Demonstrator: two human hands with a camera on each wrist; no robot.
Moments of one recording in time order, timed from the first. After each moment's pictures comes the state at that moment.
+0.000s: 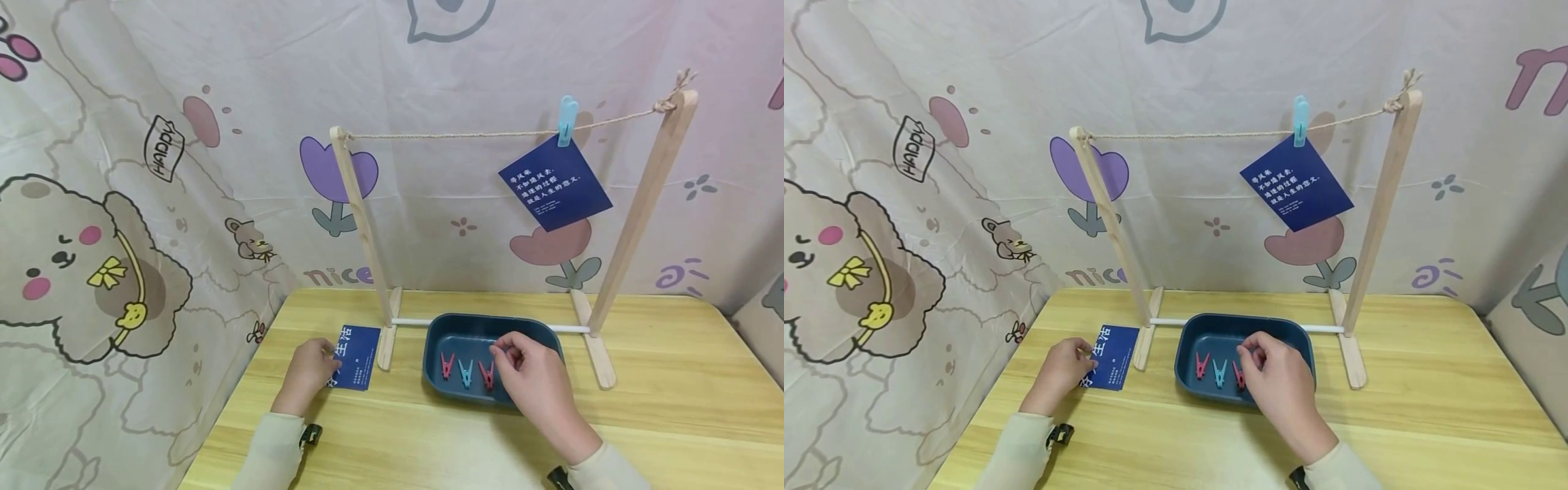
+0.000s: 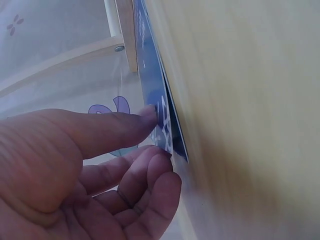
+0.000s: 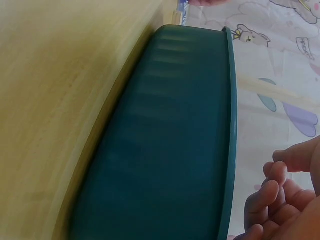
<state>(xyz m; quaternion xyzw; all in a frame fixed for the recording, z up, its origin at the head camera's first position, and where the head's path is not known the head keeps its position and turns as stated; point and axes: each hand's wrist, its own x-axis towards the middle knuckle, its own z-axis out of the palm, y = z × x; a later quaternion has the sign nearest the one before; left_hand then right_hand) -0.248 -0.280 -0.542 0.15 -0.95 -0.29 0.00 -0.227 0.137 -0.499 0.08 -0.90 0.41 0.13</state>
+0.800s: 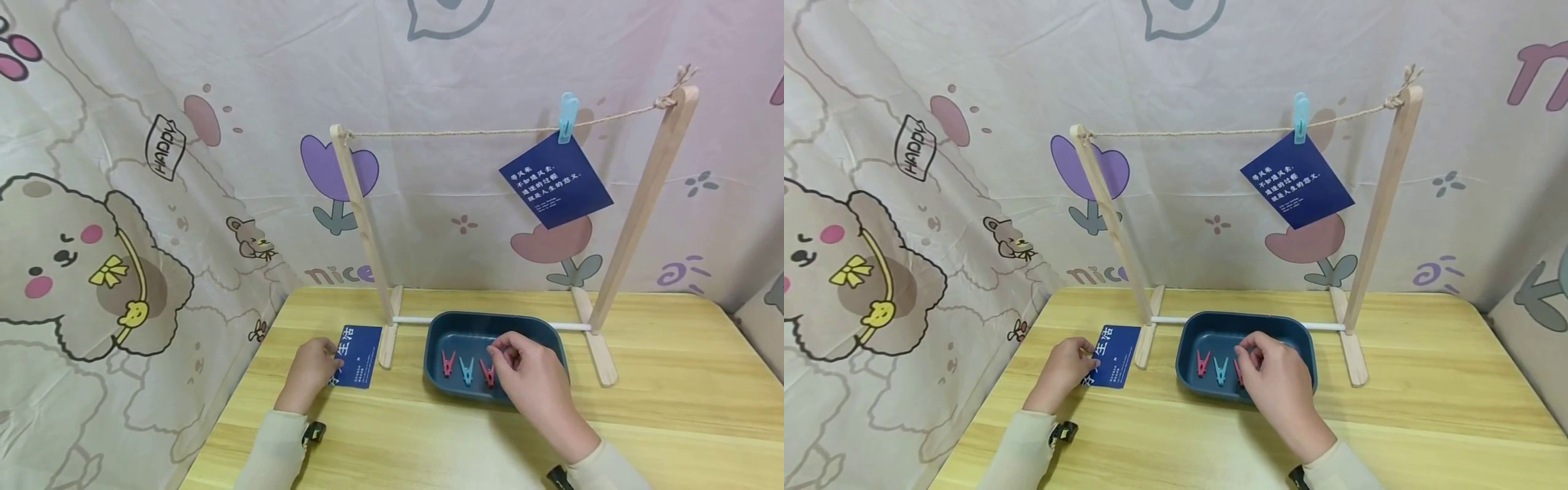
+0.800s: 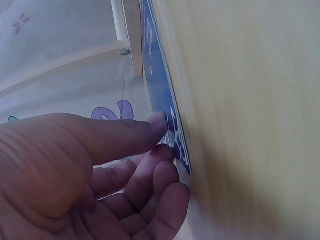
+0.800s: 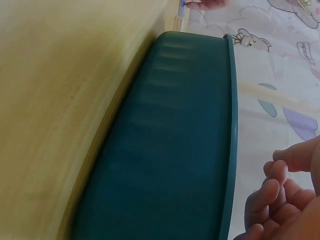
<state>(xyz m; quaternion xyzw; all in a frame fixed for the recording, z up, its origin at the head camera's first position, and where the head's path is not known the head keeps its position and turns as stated) -0.246 -0.276 -0.543 0.16 -0.94 -0.30 0.00 -0.225 0.133 -0.500 0.09 -0.90 0.40 0.14</state>
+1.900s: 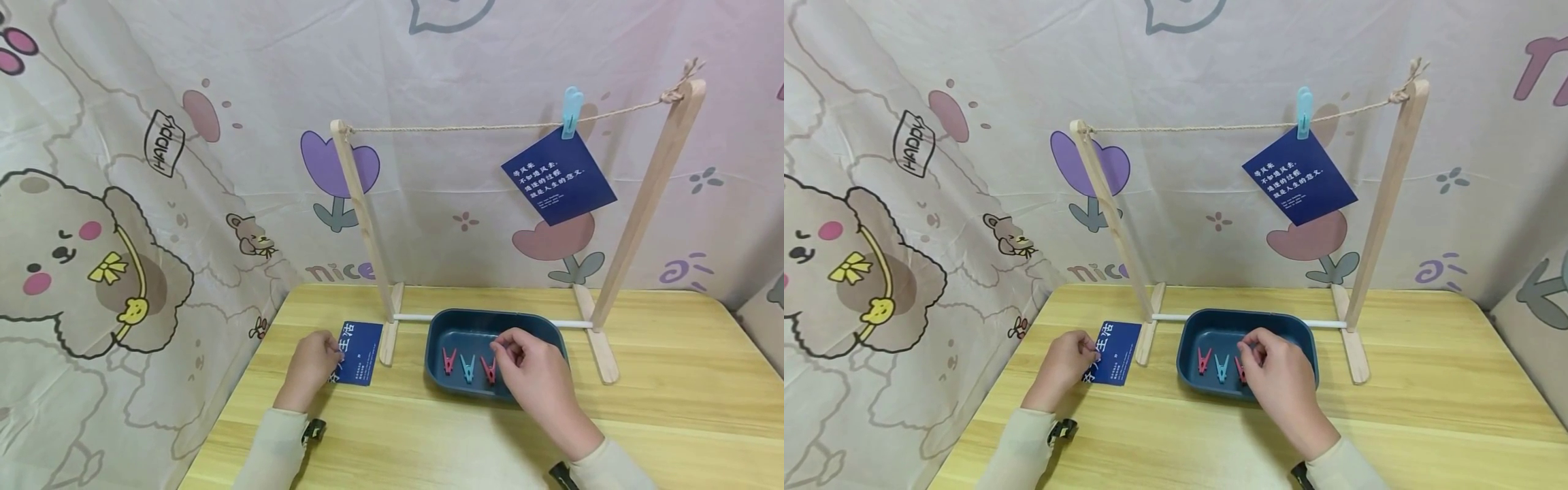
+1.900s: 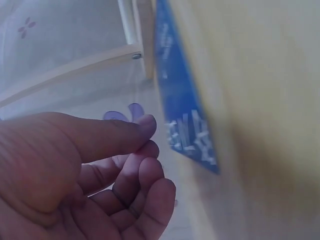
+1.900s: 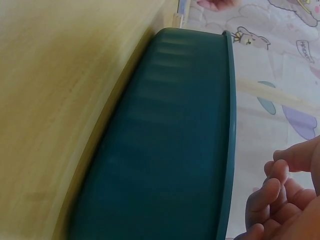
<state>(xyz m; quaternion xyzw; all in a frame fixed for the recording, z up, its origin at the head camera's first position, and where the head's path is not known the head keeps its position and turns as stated) -0.243 -0.270 -0.530 0.13 -0.95 -0.29 0.04 -0.227 0.135 -0.501 0.10 -0.90 0.40 0.15</state>
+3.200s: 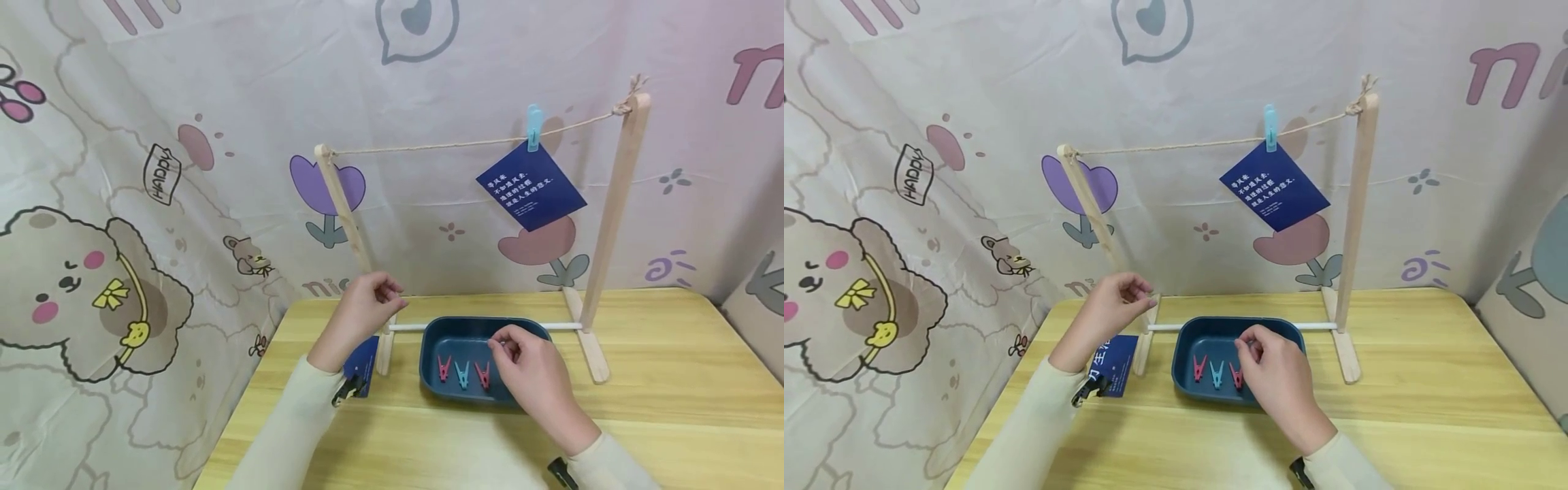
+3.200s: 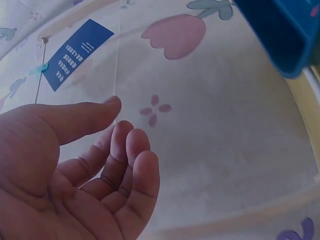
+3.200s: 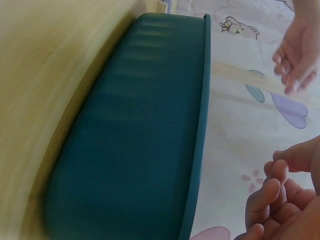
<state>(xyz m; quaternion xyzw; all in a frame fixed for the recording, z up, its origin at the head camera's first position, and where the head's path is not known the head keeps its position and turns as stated) -0.274 -0.142 -0.382 -0.11 -0.92 -0.36 0.07 -0.225 0.147 -0.488 0.10 -0.88 0.42 0.18</state>
